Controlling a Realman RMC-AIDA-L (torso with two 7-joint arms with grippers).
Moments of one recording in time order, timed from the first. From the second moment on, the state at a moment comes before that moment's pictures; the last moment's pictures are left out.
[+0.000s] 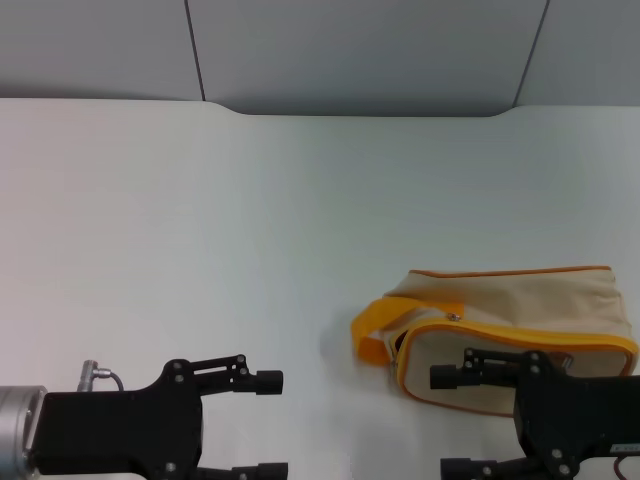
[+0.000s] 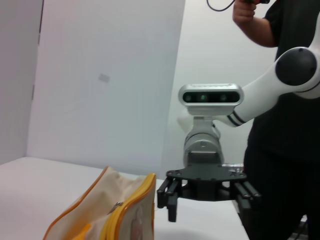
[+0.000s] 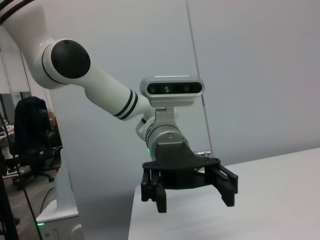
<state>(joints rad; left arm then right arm) -0.46 -2.02 0.67 0.36 2.08 1.91 -0.91 0.47 2.06 -0.60 -0.45 -2.15 -1.91 0.96</state>
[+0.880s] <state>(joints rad) -0.63 -2.08 0.64 0.09 1.97 1.56 -0.67 0.40 2.00 -0.52 -0.46 -2.15 -2.02 0.95</state>
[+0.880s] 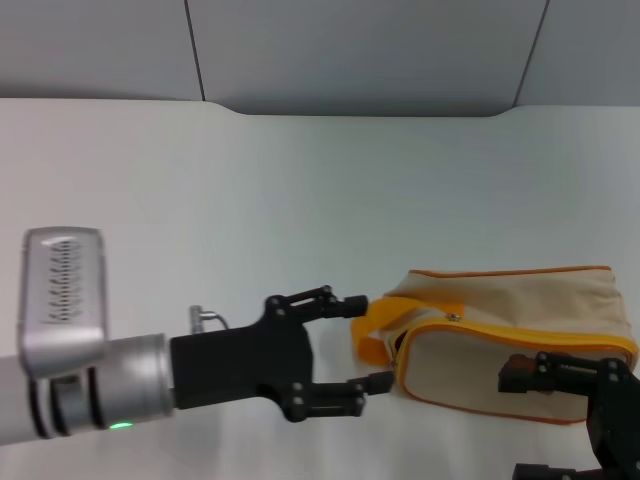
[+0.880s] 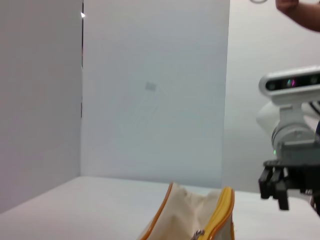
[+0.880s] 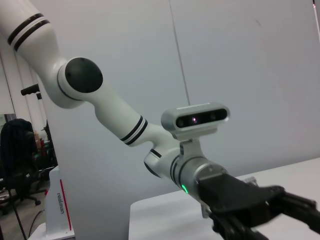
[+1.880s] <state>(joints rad) -0.75 -2.08 0.58 -0.11 1.97 1.31 -0.54 0.40 2.00 -0.51 -0.46 -2.15 -2.03 0.95</state>
